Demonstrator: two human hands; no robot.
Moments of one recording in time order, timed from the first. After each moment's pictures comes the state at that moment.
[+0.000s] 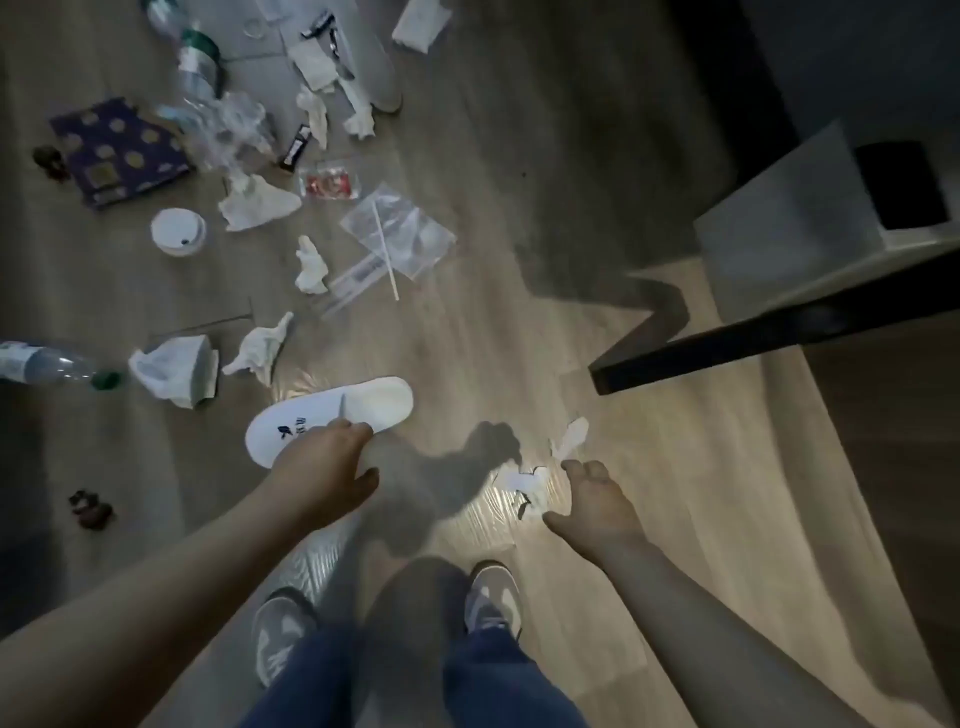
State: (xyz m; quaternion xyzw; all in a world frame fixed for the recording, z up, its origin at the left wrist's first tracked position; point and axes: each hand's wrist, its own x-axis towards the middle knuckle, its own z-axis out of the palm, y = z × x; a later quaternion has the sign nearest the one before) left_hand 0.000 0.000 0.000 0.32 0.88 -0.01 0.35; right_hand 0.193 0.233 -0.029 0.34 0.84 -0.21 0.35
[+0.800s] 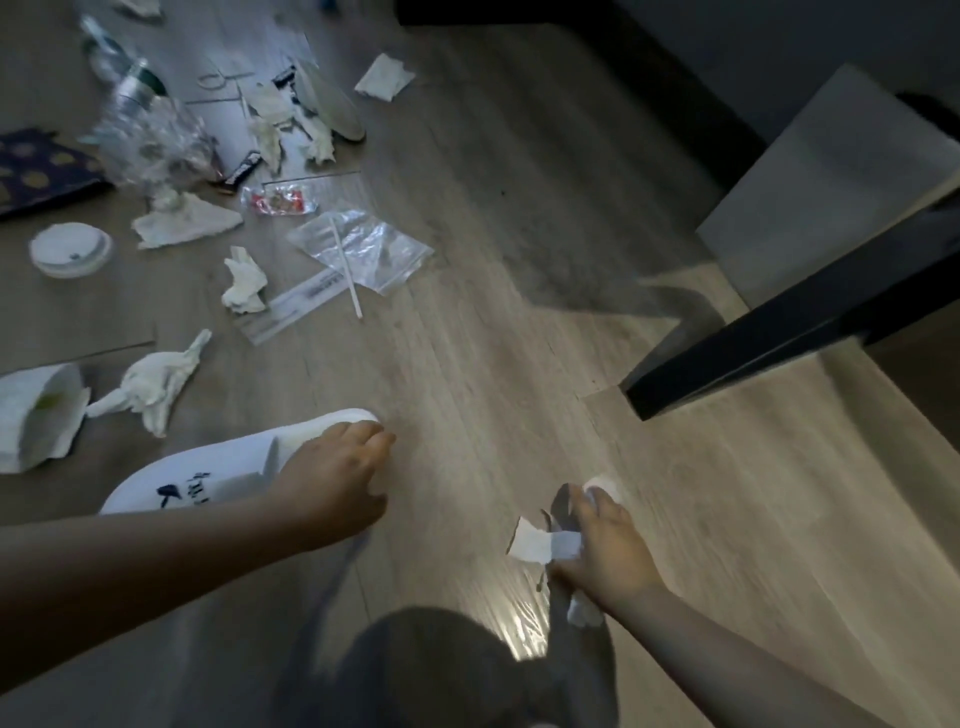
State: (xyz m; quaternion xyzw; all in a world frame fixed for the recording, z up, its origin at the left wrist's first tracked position) left_hand -0.001 0.024 -0.239 0.47 0.86 0.05 0.19; right_hand 0.223 0.244 -0.290 0.34 0.90 -0.18 0.20
